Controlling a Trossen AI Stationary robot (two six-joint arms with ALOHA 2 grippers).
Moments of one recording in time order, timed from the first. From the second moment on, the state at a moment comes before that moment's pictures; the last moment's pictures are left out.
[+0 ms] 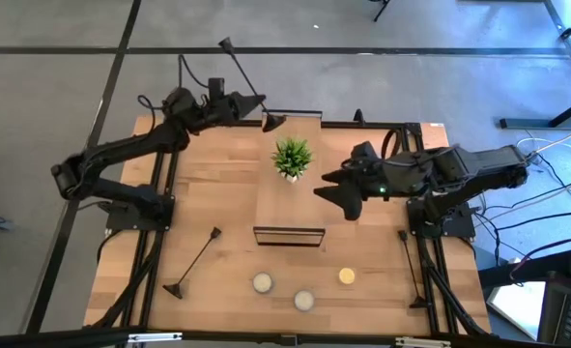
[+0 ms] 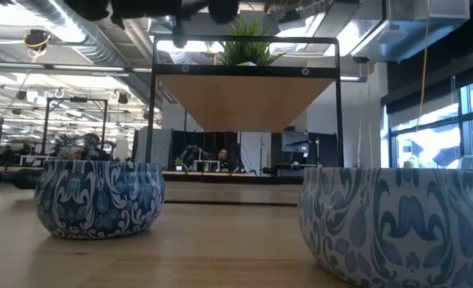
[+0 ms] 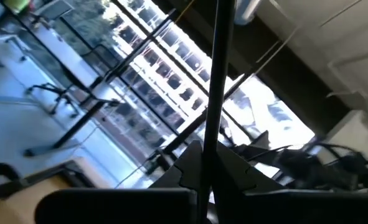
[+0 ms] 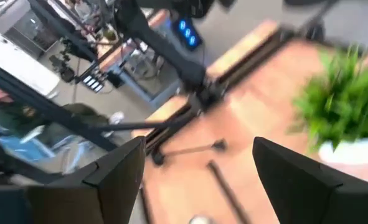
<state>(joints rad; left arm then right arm) 0.62 1.22 0.90 0.61 0.32 -0.91 0.31 1.36 1.66 -0.73 0.38 0.86</state>
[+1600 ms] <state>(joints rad) 0.82 1.54 0.91 0.53 0.62 -0.06 0.14 1.38 1.66 -1.16 0.47 1.22</state>
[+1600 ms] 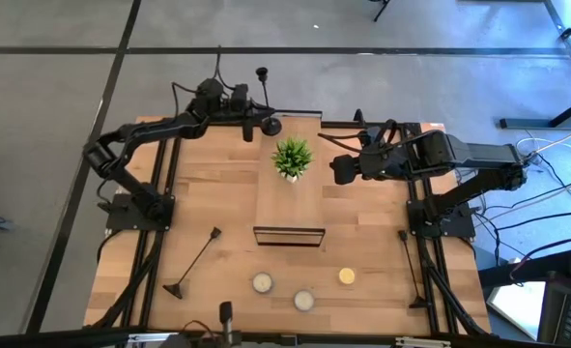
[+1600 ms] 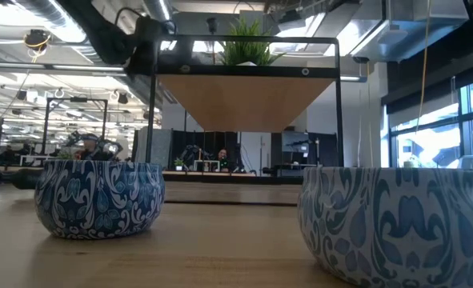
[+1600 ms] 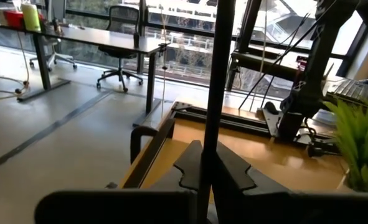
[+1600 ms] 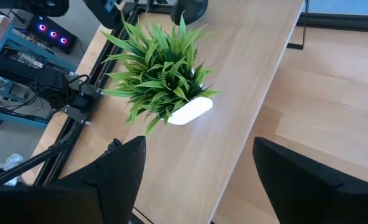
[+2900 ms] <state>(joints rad) 0.84 1.62 0.90 0.56 0.66 -0.02 0.14 1.38 1.66 -1.16 0.49 1.20</state>
